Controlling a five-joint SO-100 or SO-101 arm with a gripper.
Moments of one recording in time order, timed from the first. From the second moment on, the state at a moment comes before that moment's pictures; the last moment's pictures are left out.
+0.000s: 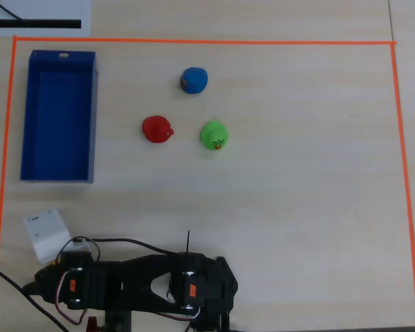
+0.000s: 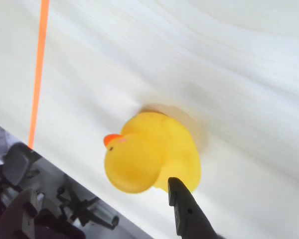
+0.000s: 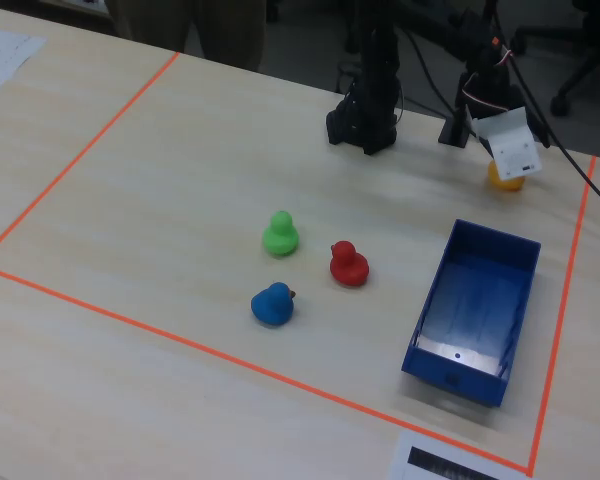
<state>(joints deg) -83.8 107.8 127.1 42.4 -23.4</state>
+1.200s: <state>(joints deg) -70.3 114.5 120.5 53.6 -31.6</state>
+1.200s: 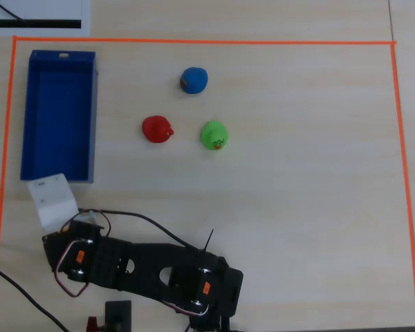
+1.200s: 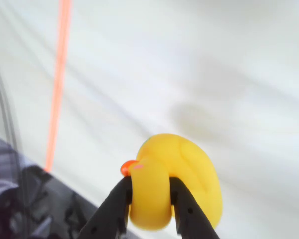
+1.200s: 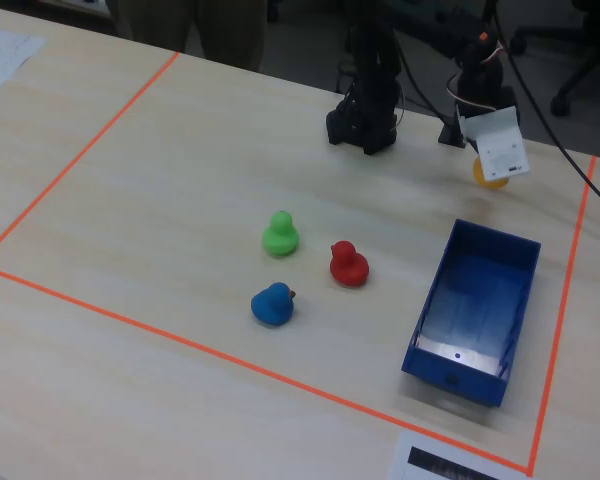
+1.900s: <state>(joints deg) -51.8 96.2 95.9 52.9 -36.7</state>
